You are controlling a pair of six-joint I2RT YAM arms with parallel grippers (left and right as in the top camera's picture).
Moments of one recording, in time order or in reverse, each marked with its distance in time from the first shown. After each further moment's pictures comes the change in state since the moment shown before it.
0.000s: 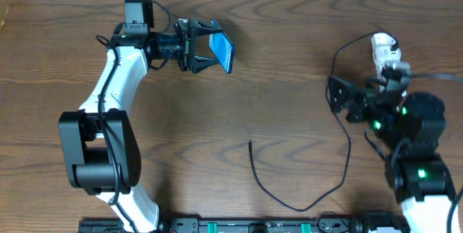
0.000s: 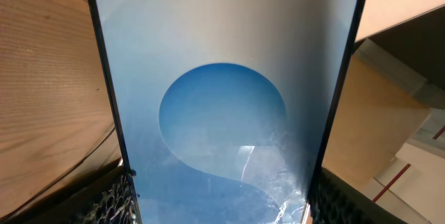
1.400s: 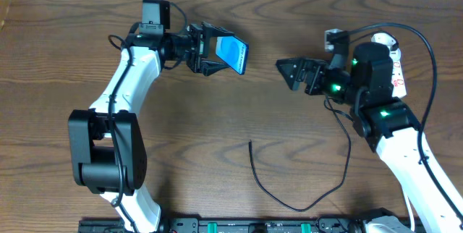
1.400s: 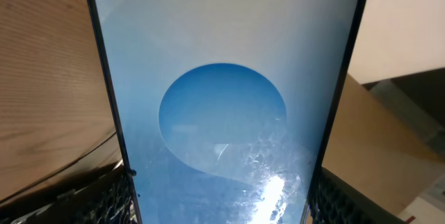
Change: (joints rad) left arm -0.095 0.000 0.000 0.000 -0.147 -0.166; right arm 0.225 0.414 0.227 0.062 -0.192 0.208
